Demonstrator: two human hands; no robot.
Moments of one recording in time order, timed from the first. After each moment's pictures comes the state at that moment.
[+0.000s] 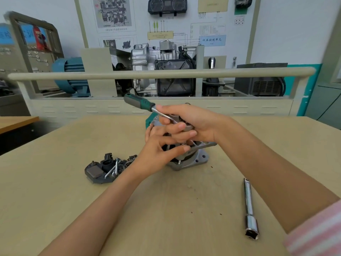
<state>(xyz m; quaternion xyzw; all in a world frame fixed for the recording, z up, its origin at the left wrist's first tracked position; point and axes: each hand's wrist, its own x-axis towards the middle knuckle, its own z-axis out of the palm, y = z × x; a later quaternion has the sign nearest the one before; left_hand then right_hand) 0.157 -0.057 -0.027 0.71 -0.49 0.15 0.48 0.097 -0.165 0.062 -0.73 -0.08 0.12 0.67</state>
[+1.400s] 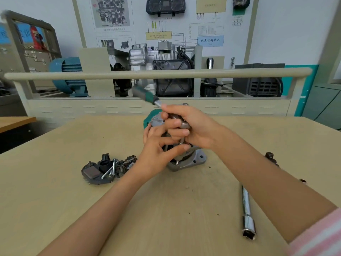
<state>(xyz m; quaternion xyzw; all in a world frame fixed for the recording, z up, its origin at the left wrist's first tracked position) 0.156 -0.064 -0.032 0.72 -0.46 0.20 0.48 0.100 -0.166 0.049 -0.64 -0.07 0.03 0.77</state>
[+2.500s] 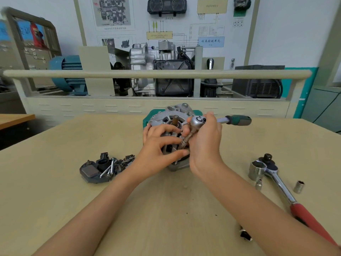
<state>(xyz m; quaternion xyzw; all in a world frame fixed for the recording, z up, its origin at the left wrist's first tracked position) 0.157 -0.060 -0.032 0.74 -0.47 0.21 0.43 0.086 -0.147 0.018 -0.39 0.09 -0.35 0.85</state>
